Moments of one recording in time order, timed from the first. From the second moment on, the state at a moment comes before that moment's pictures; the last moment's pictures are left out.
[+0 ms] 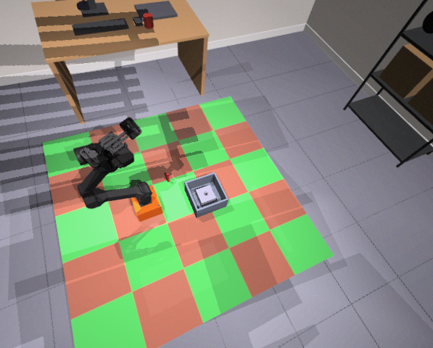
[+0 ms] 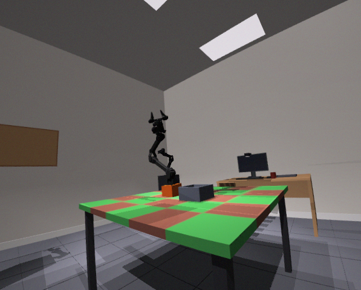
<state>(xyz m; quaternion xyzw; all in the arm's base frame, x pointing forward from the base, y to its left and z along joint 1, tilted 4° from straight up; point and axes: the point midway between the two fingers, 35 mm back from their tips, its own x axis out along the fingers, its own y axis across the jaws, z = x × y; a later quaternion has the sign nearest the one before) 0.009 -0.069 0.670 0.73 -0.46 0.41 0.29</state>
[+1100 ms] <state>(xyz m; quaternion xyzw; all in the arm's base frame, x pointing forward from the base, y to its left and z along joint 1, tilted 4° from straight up) 0.248 -0.017 0.535 0.74 -0.21 0.06 0.64</state>
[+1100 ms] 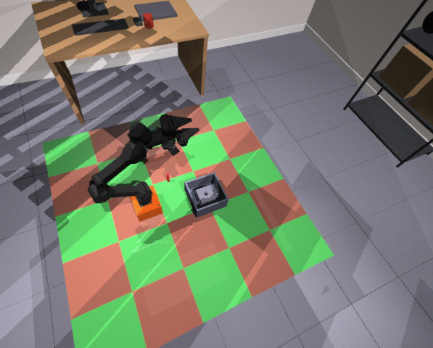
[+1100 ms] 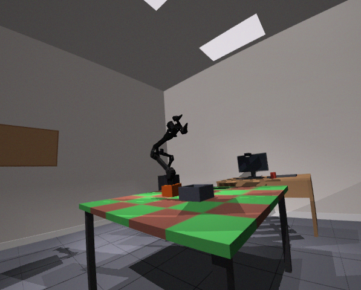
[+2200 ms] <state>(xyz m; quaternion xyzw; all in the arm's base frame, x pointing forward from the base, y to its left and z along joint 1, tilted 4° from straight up) 0.290 0.056 0.309 0.53 0.24 -0.17 0.79</state>
